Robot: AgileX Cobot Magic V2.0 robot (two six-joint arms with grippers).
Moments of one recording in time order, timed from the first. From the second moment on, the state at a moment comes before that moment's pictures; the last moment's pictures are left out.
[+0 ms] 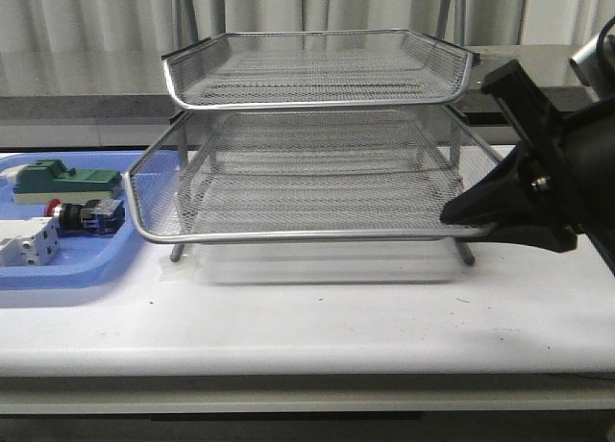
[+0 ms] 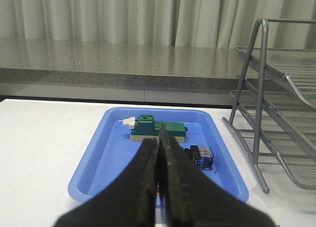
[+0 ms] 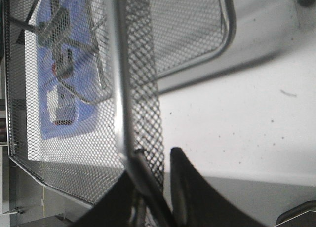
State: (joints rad) left arm 0.00 0.00 0.00 0.11 0.06 -0.19; right arm 0.11 1.52 -0.52 1.76 0.60 -1.07
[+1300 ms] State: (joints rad) left arm 0.00 0.00 0.00 0.11 0.06 -0.19; right arm 0.10 0.96 -0.55 0.56 0.62 -0.30
